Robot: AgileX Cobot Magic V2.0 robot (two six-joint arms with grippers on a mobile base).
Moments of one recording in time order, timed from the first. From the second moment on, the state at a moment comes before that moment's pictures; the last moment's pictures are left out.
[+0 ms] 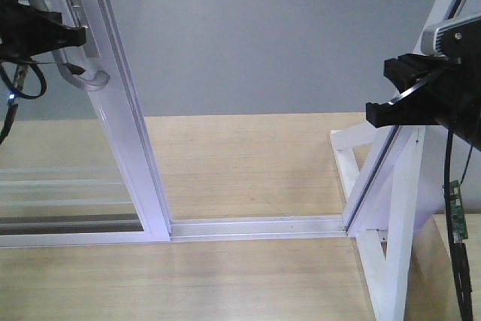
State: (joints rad) left arm -0.10 1.42 -0.95 0.40 0.01 -0.37; right arm 0.27 1.09 -0.63 0.21 -0.06 -0.33
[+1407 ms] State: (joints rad) left arm -0.20 0.43 -0.21 0.21 0.15 -0.37; right arm 0.27 0.37 -0.24 0.21 0.30 -0.31
